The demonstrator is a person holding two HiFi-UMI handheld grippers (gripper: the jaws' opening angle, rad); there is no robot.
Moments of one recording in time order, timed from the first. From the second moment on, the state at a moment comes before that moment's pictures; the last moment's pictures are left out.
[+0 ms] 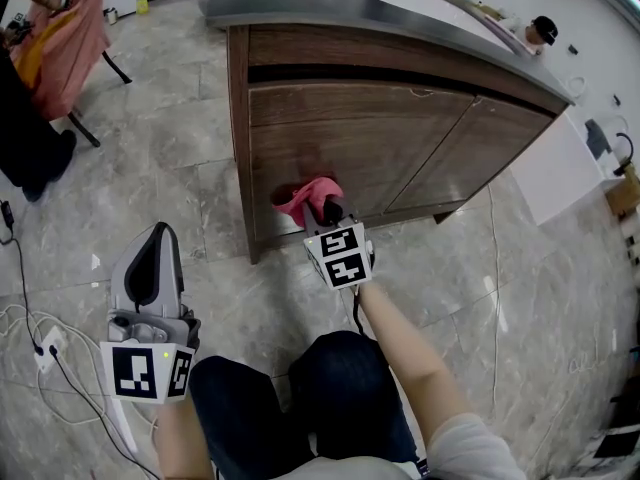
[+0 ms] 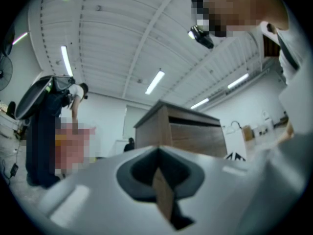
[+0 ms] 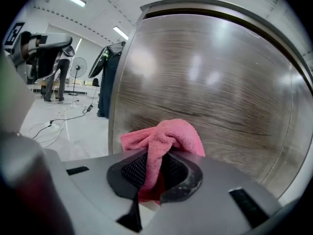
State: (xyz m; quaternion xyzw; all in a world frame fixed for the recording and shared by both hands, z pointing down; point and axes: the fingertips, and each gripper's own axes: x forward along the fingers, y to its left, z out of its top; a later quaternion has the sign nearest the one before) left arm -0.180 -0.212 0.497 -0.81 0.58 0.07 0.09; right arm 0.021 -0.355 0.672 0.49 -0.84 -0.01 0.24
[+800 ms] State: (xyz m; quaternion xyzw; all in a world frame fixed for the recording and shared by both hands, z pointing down) left arm -0.204 -0.202 0.505 -0.79 0.60 0.06 0.08; right arm -0.081 -0.328 0.707 0.37 -0.89 -0.03 0.27
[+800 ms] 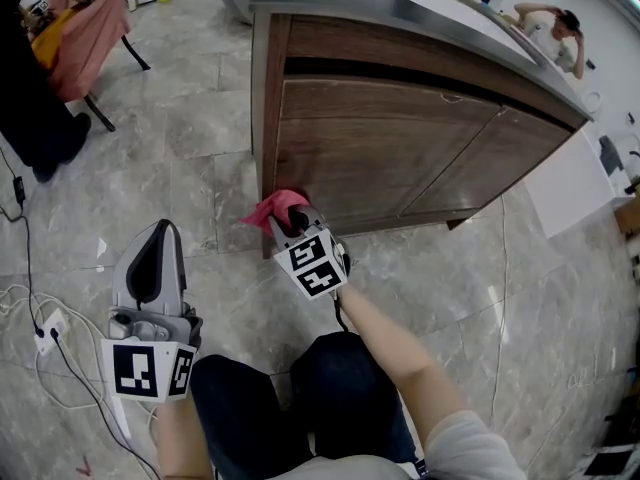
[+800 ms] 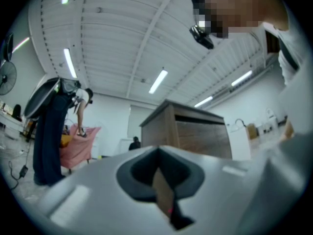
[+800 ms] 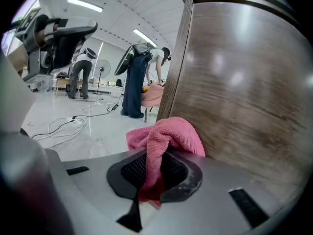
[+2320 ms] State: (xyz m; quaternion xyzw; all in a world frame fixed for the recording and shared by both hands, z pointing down) left arm -0.203 -0.215 0.520 -0.80 0.60 0.06 0.07; right arm 0.171 -0.390 0.763 0.56 -0.74 0.02 0.38
